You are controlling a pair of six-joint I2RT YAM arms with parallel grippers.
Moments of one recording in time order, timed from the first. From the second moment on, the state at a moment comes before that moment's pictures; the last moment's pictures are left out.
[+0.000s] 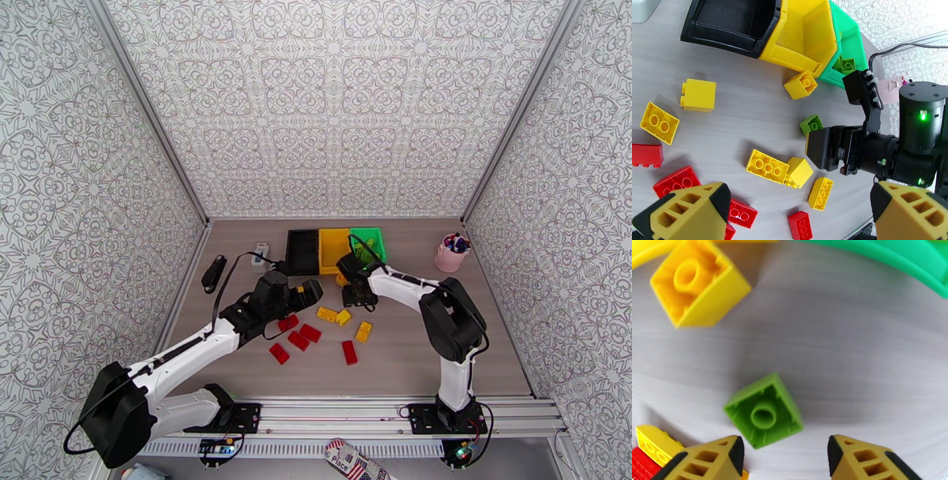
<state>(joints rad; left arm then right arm) -0.64 1.20 0.75 -0.17 0.05 -0.95 0.62 1.94 1.34 -0.71 0.15 0.52</state>
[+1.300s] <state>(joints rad) -0.59 1.77 1.37 -0.10 0.19 -0.91 0.35 1.94 1.73 -0.80 0.03 0.47</state>
